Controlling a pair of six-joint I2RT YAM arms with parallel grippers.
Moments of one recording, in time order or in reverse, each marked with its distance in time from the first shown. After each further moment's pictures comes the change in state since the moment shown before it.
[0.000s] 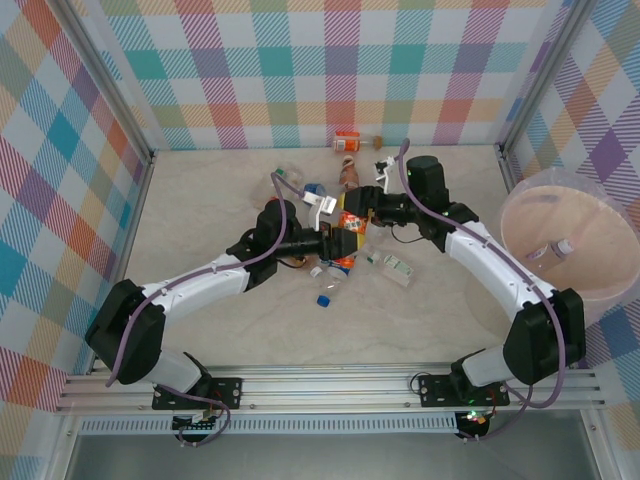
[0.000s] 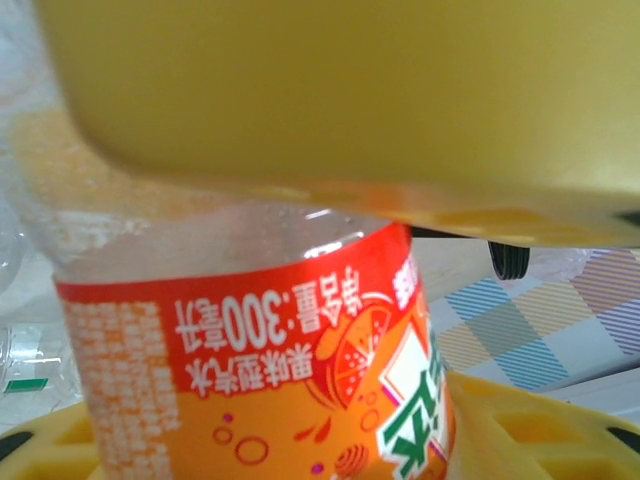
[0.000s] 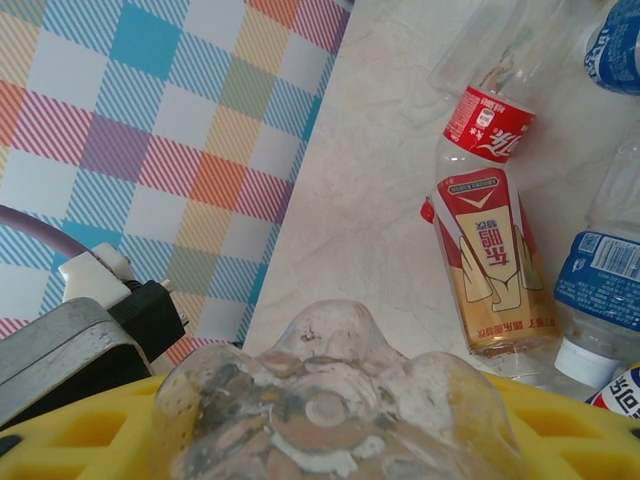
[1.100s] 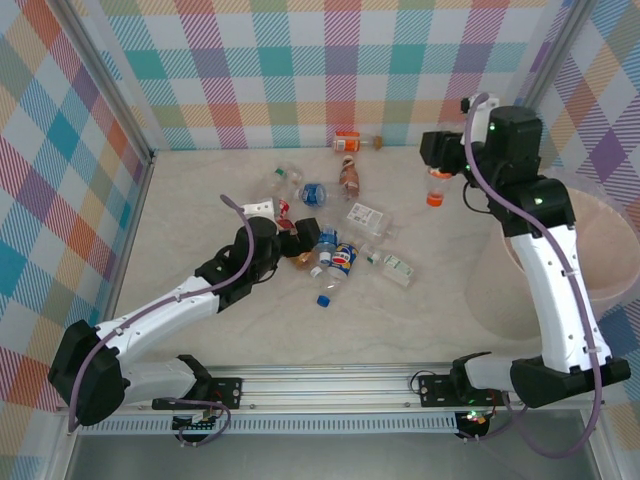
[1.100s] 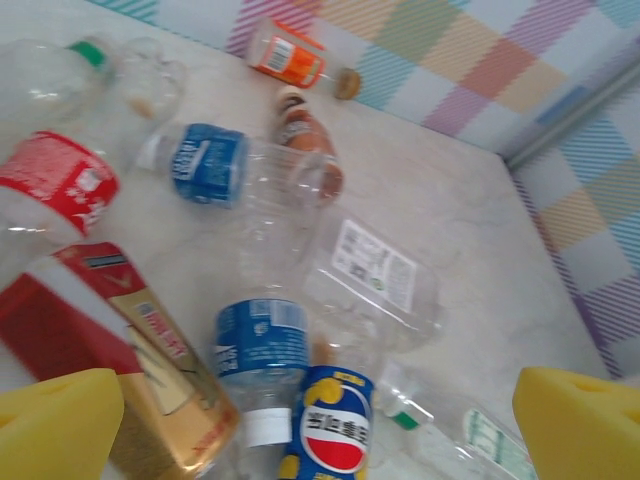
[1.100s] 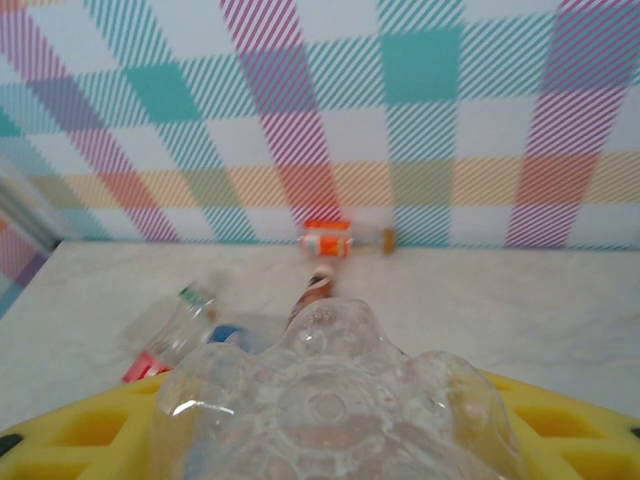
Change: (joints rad) left arm -0.003 -0.272 -0.126 -0.350 -0.856 -0.049; right arm -0.175 -0.129 0.612 -0.579 0.717 -0.528
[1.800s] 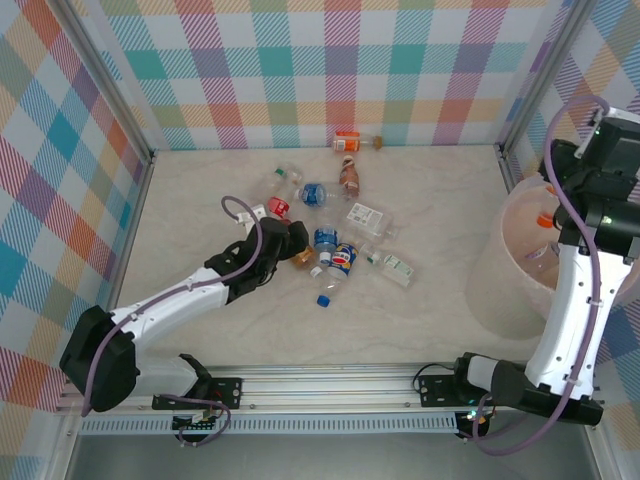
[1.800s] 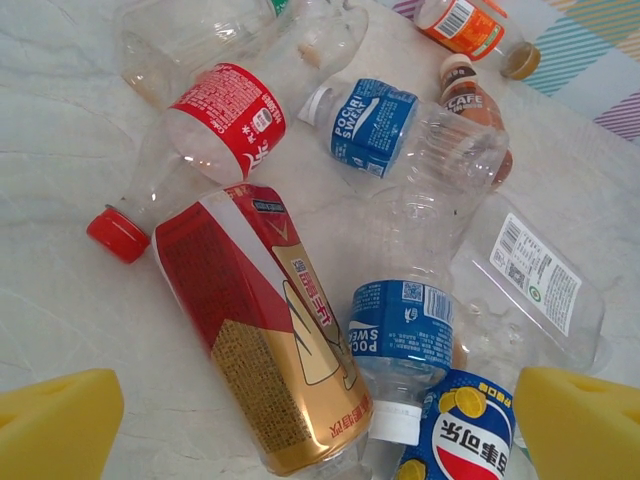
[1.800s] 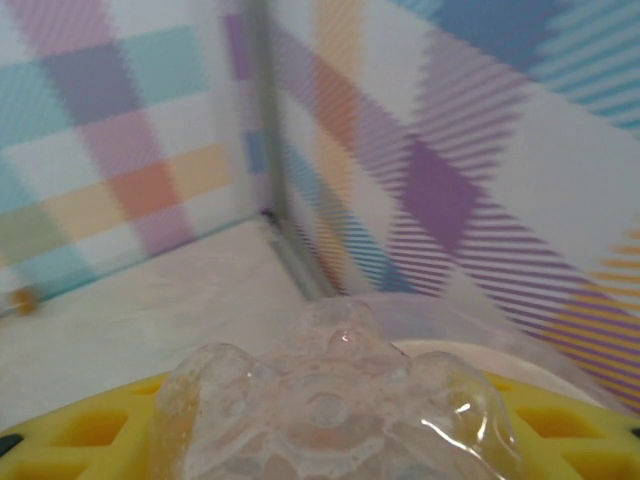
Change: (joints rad) left arm 0.029 0.100 0.047 -0.194 -0.140 -0.145; right arm -0.553 -0.075 0.057 -0.220 0.235 -0.093
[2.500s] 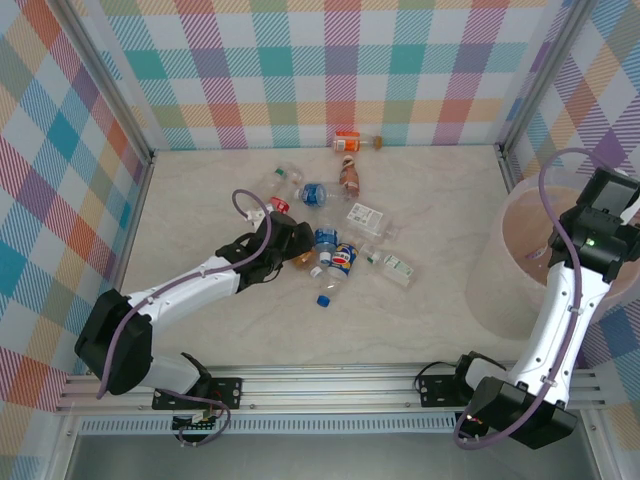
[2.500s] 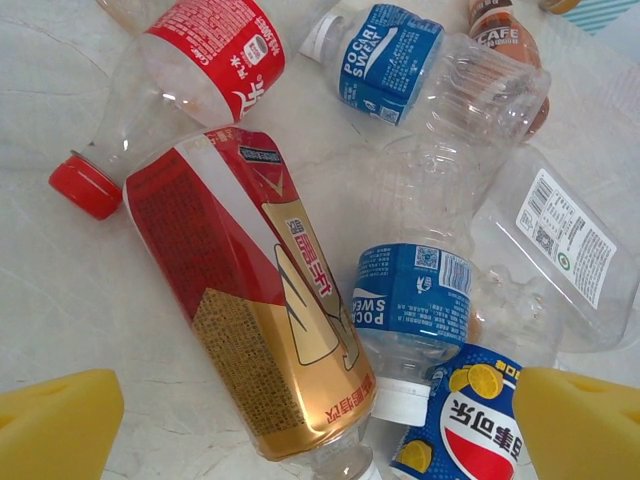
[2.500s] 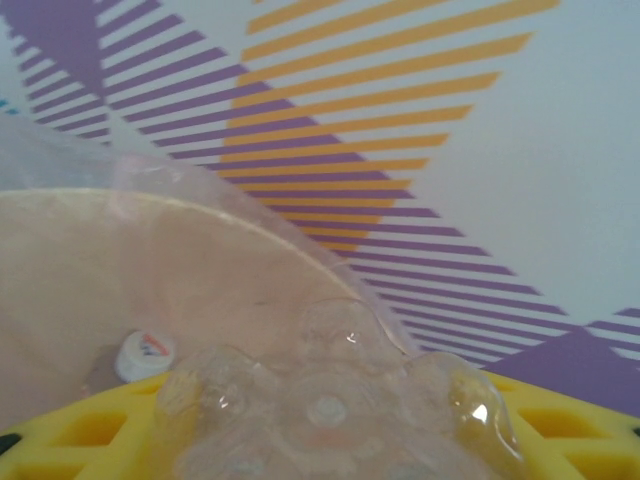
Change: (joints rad) left arm 0.011 0.106 0.071 -0.064 0.080 -0.036; right arm -0.187 -0.148 -0.459 0.168 0.379 -0.142
